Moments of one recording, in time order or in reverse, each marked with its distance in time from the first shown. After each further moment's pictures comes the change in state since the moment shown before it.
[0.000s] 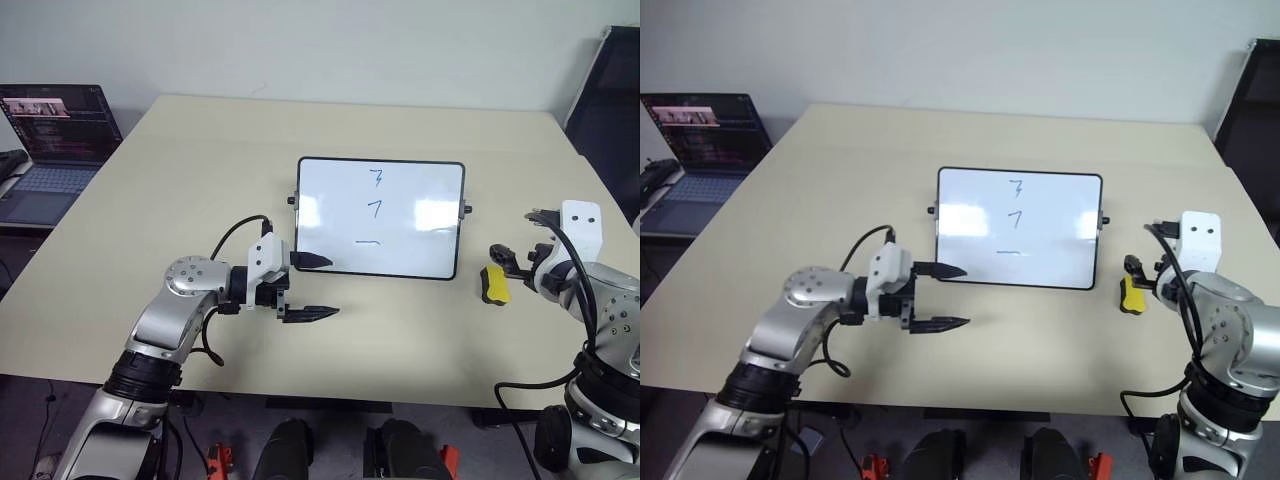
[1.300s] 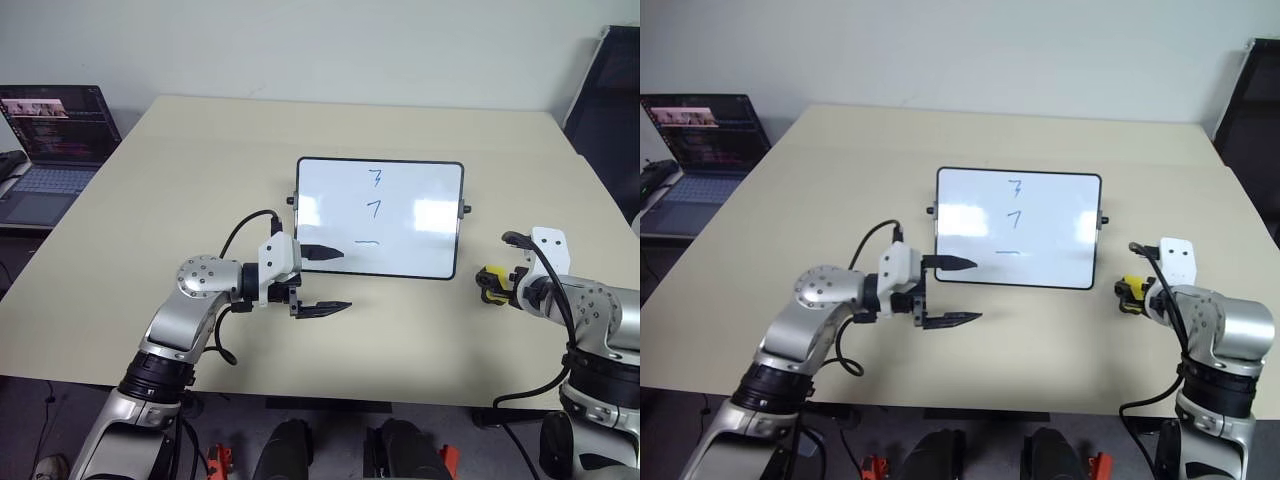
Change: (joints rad) left arm 0.010 -0.052 -0.003 -0.047 0.042 -0.033 0.073; right arm 0.025 -0.020 0.075 0.280 -0.042 -0.084 0.022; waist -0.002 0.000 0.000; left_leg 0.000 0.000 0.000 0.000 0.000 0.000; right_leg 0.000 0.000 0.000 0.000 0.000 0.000
